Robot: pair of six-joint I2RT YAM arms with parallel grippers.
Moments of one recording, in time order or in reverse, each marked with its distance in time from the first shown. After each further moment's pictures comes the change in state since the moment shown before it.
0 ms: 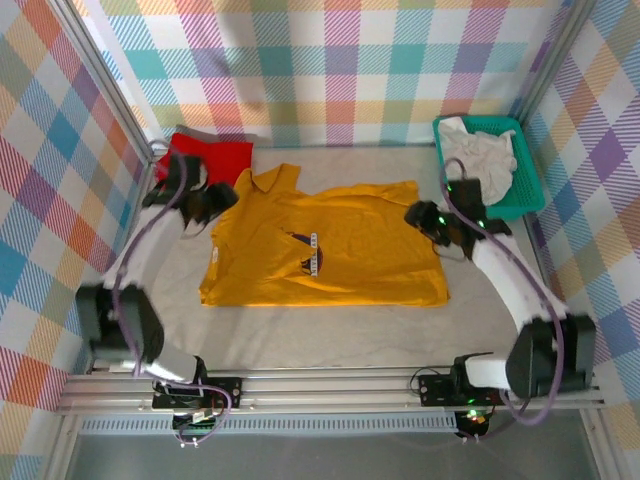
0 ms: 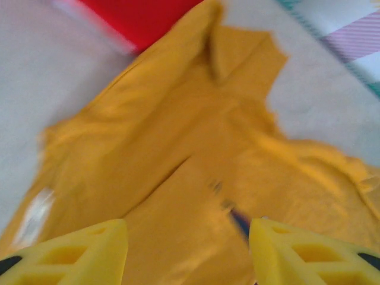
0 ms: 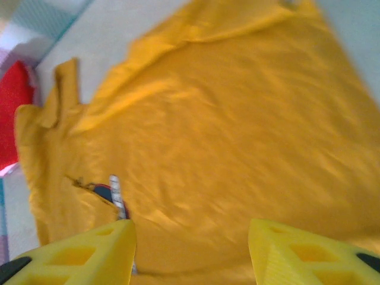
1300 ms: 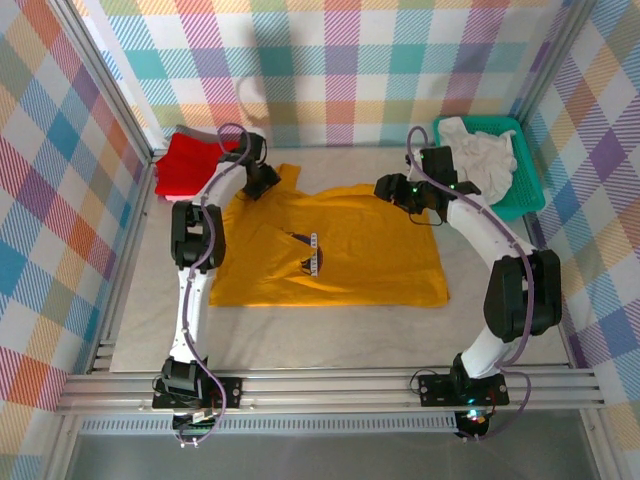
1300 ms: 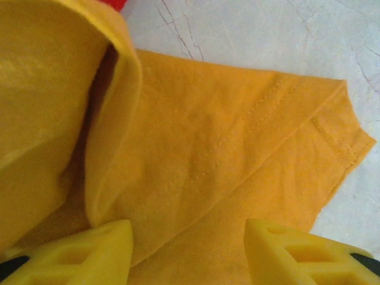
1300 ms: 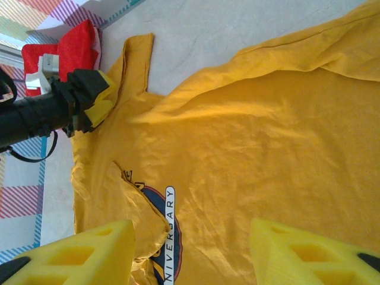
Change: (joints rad) left arm -0.099 0.921 0.838 -0.091 -0.055 -0.170; right arm 0.057 0.287 0.245 0.074 -0.179 -0.101
